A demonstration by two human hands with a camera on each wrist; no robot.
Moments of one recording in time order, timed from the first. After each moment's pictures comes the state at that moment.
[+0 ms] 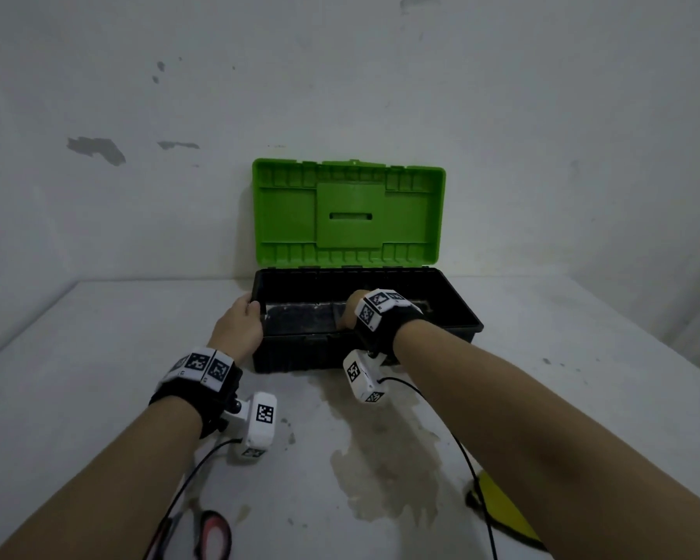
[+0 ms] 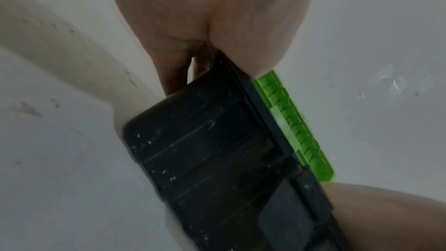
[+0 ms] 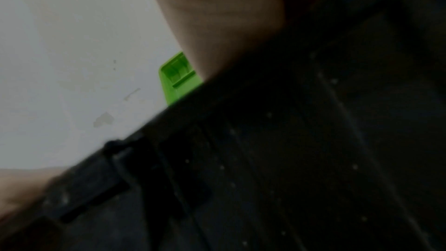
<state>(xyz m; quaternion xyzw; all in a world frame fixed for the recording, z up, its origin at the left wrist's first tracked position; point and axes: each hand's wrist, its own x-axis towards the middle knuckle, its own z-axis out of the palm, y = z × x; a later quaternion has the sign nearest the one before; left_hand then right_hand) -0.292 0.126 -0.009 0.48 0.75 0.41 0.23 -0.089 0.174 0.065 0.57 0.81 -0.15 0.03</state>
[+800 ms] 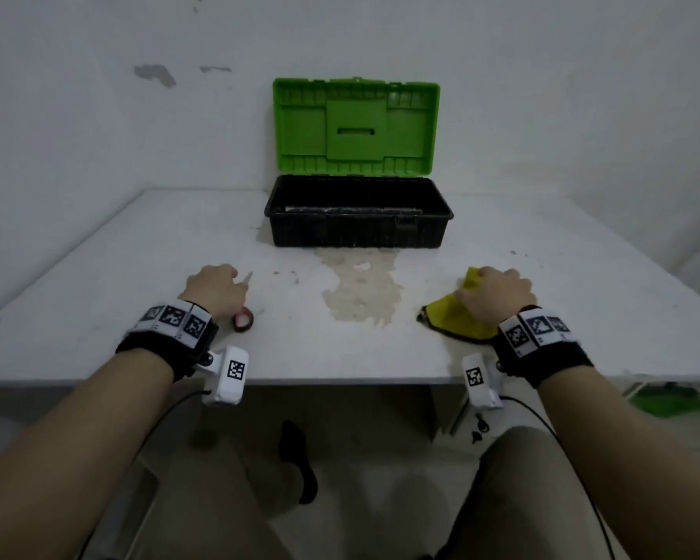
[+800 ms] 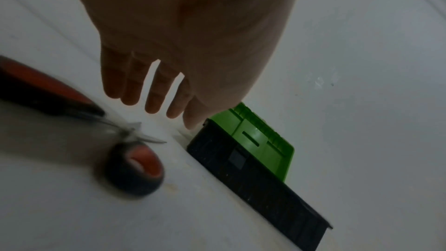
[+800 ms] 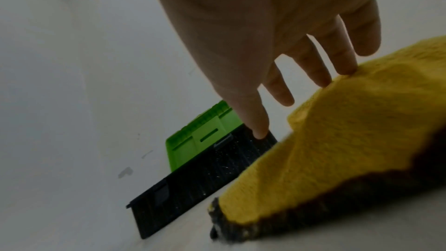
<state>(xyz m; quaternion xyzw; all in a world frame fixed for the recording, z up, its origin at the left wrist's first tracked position) -0.249 -0.083 -0.022 0.49 0.85 0.13 0.12 0.147 0.009 -0.002 0.74 0.67 -0.07 -0.08</state>
